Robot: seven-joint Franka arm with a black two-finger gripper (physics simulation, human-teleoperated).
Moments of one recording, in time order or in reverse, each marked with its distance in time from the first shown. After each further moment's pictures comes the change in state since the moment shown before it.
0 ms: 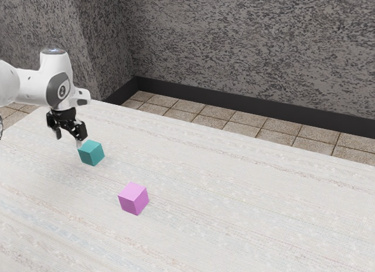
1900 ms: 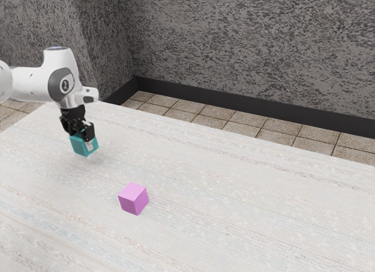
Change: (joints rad) arm 0.266 0.001 -0.355 0.037 0.000 -0.087 0.075
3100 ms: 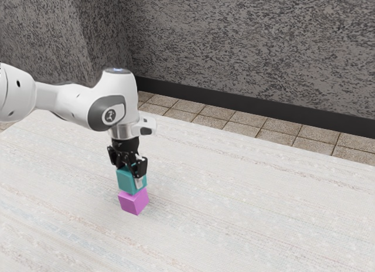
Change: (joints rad) arm -0.092 -0.220 -0.304 -0.355 0.030 0.038 -0.363
